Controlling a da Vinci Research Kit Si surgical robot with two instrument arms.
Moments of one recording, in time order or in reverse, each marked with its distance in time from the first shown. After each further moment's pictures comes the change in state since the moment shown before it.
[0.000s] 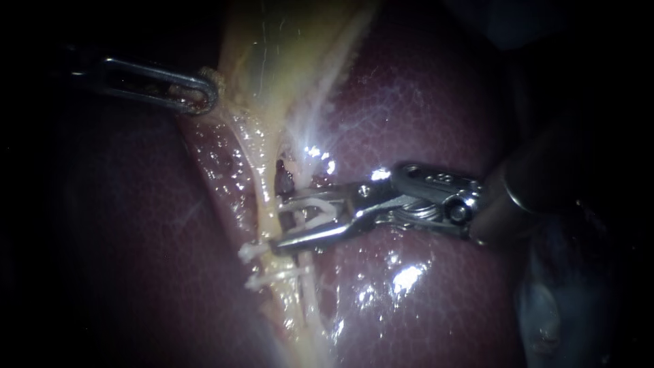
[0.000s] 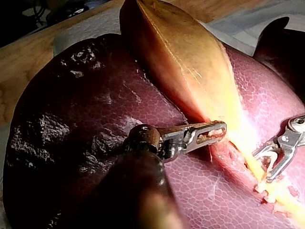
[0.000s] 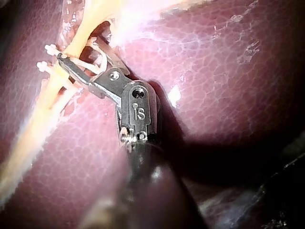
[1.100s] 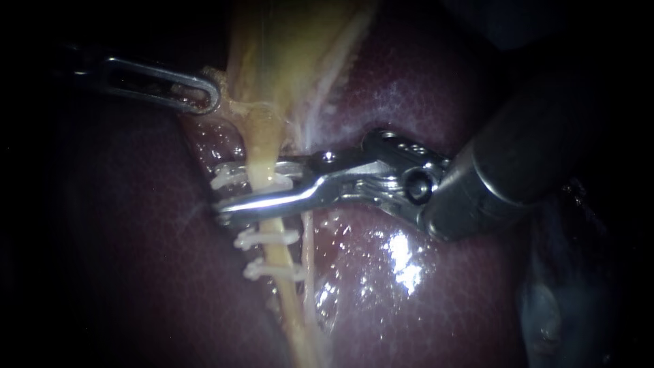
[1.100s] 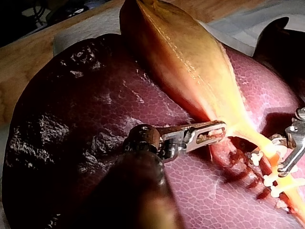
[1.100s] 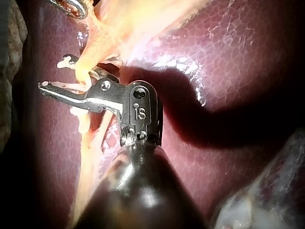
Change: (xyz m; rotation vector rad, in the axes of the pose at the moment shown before) right arm 0.009 -0.004 0.002 0.149 0.206 0.096; left arm 0.000 0.000 0.000 0.000 0.000 0.000
